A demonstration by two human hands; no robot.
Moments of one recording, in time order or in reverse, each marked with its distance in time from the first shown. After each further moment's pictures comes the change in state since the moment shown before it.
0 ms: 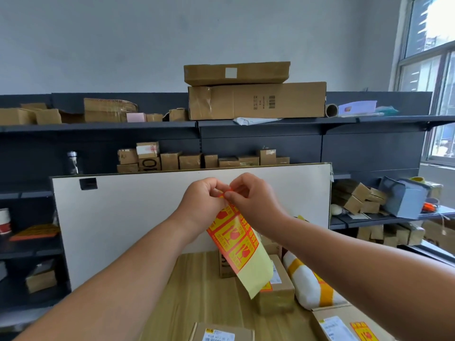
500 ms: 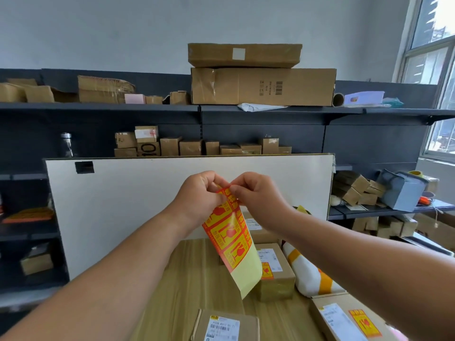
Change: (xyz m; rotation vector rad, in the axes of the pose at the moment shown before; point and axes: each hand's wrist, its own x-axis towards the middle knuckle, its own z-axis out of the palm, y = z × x) left_hand 0.004 -0.031 -0.024 0.020 -0.047 -0.042; right_hand 0.002 0.002 0.027 0.129 -0.135 0.122
